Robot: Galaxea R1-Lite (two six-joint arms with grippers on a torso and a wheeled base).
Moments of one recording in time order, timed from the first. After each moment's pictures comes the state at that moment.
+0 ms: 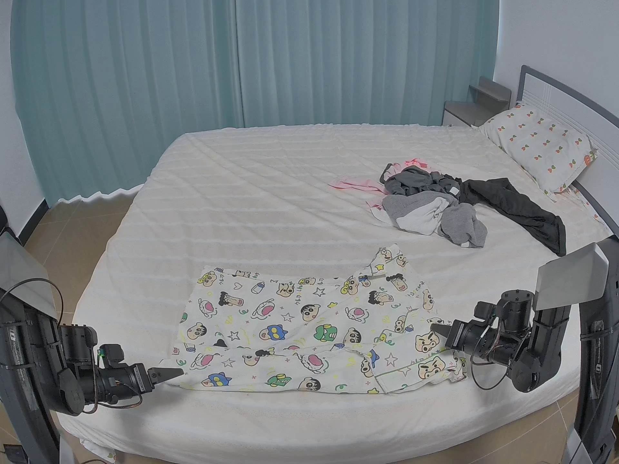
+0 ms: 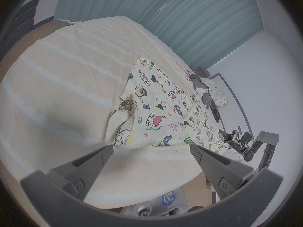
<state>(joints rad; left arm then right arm) 0.22 2.29 -0.10 -1.35 -0.66 -0.28 0.16 2.44 -0.44 -1.55 0.36 0.49</state>
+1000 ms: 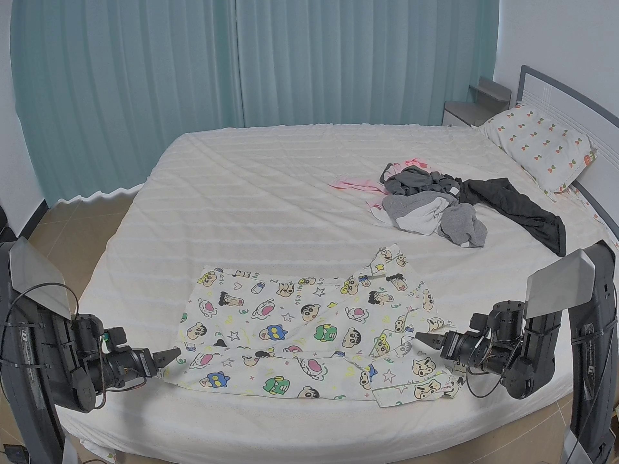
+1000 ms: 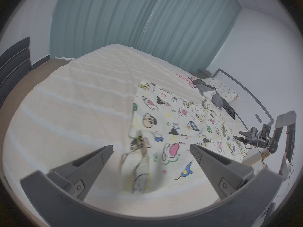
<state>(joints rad) 0.16 2.38 -0.19 -1.55 -0.47 -0.17 0.18 2.50 -0.42 -1.55 0.29 0.49</state>
